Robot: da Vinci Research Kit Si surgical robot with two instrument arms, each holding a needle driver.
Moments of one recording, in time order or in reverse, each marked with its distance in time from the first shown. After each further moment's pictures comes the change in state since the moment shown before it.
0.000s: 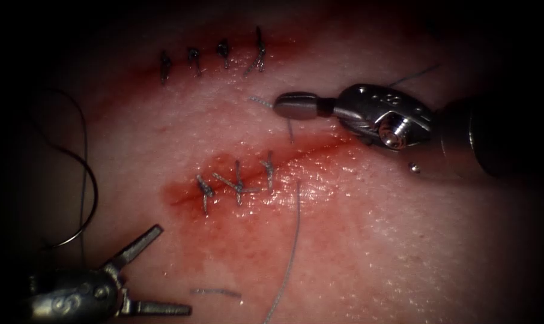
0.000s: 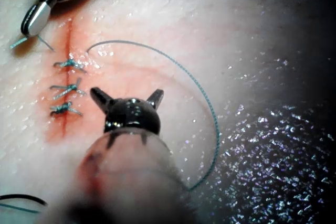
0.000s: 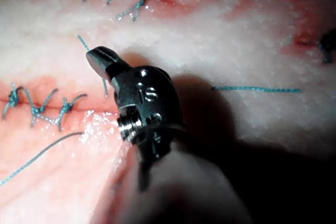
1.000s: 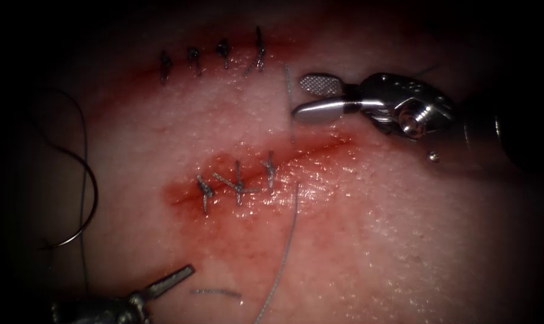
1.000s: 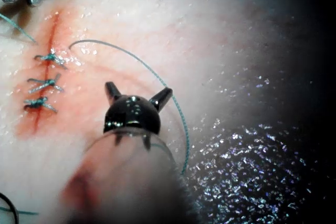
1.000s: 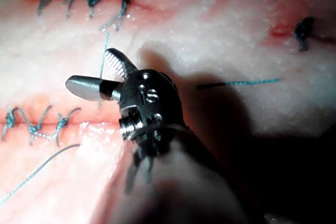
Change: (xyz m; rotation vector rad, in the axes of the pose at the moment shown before) right arm 0.000 0.001 -0.002 -0.028 -0.083 0.212; left arm 0.002 0.003 0.001 -0.179 0.073 -0.157
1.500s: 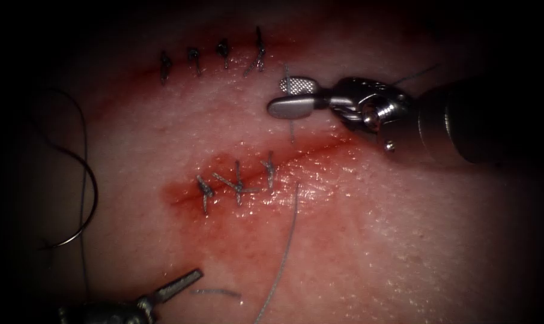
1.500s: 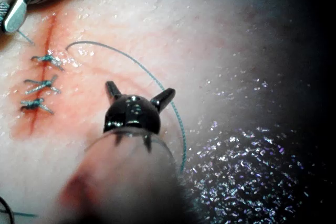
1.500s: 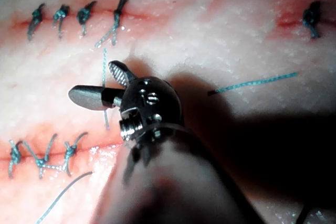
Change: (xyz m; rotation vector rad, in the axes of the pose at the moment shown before) right arm -0.003 0.001 0.005 -0.010 -0.036 0.141; left arm 0.000 0.000 0.000 -0.003 -0.006 -0.008
